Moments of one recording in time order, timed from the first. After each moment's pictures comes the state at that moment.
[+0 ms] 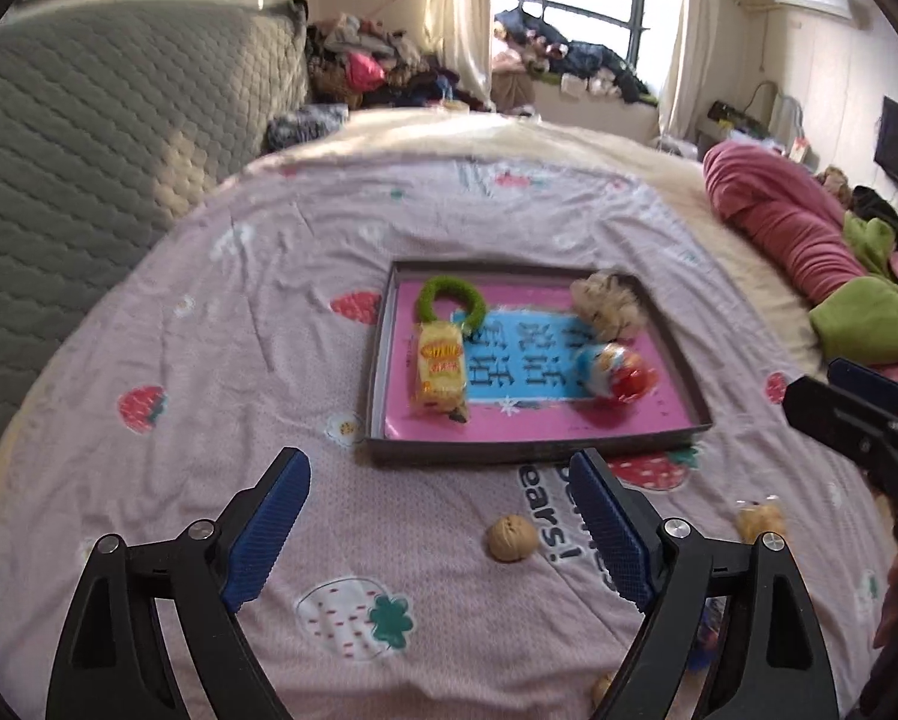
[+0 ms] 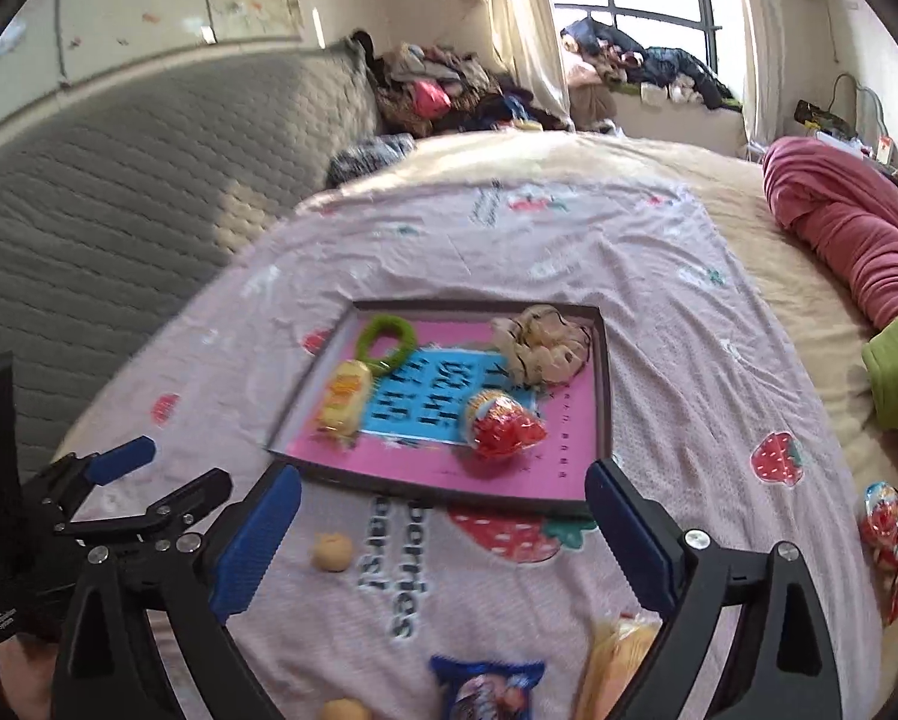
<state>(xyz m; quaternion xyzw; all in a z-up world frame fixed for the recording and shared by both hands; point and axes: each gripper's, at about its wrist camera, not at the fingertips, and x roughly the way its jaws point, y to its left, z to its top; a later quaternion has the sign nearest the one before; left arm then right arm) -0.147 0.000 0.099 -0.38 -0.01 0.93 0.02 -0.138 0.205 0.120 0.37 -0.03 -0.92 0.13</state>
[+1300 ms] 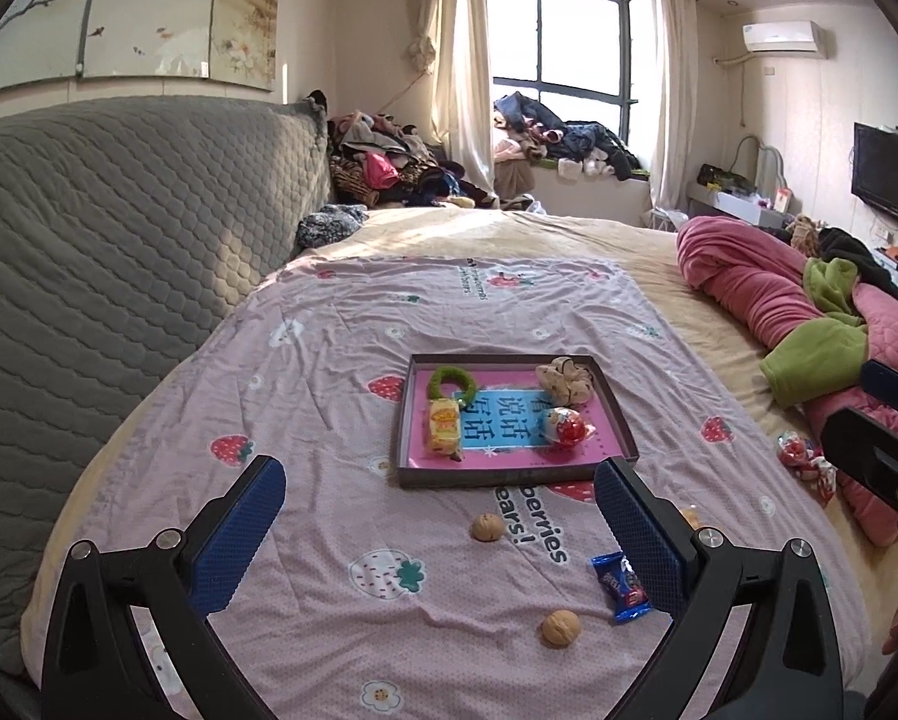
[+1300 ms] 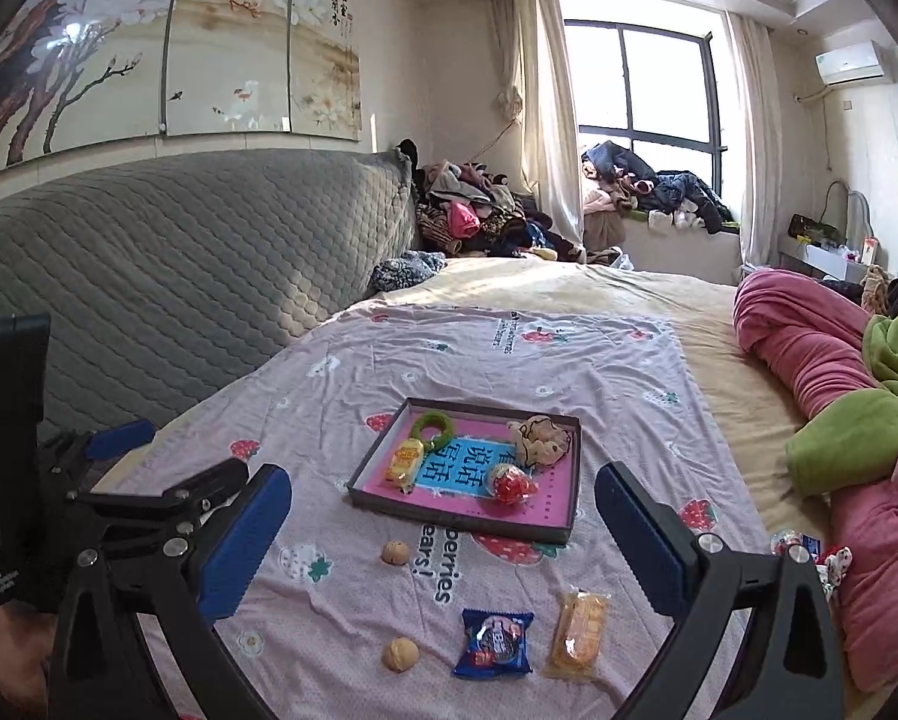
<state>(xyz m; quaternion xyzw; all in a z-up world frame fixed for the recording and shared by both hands) -0.009 0.007 0.204 -0.28 0.00 0.96 0.00 0.016 0.204 0.224 0.24 0.01 -0.96 0.13</state>
